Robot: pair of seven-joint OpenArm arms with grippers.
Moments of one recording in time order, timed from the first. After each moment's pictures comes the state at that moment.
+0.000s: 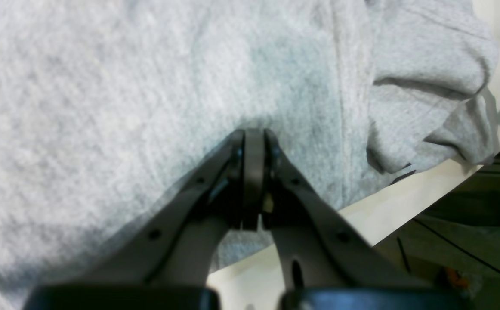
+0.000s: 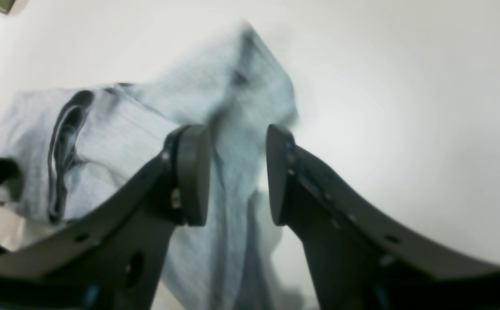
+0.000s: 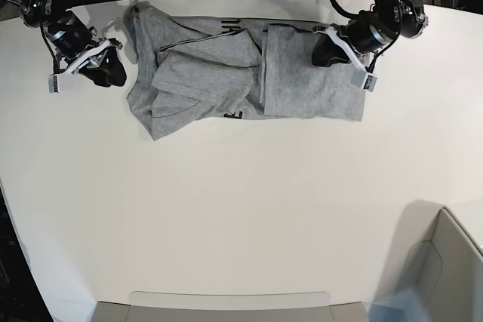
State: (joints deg) left arm 19.6 -3.0 -22.6 102.5 -41.6 -33.4 66.1; right arm -26.5 17.3 24.6 103.5 50.9 24.7 -46.6
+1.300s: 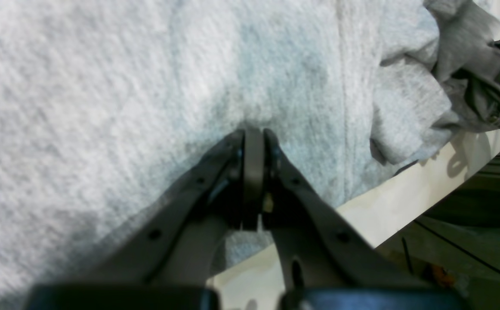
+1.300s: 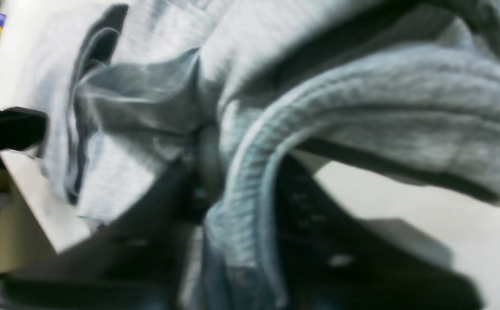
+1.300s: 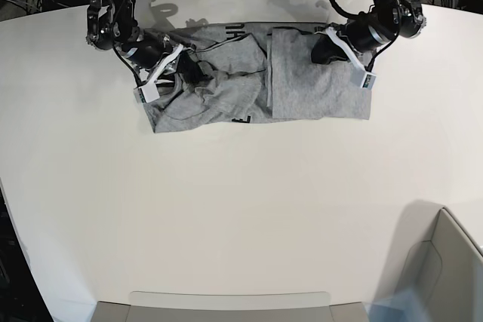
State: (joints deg) left arm 18.9 -3.0 -22.6 99.2 -41.7 -33.4 66.3; right arm -13.7 6.5 7.8 86.5 36.1 33.8 -44.7
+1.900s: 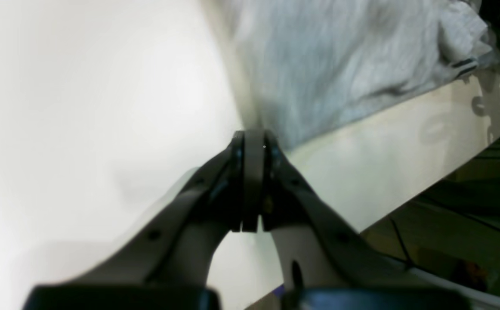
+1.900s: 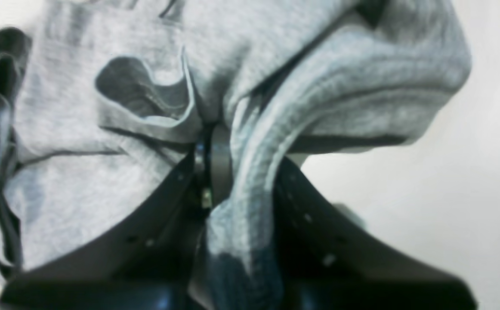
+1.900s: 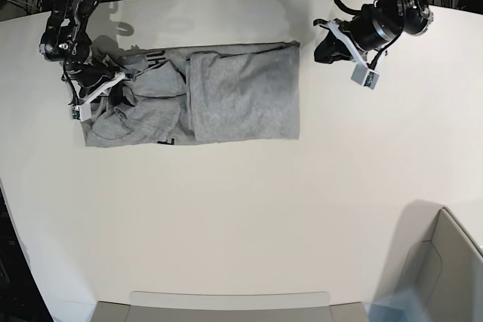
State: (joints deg) left arm 21.6 -3.1 -23.0 108.6 -42.0 -33.5 69.5; right arm -11.1 12.8 19.7 90.6 26.3 20.0 -46.6
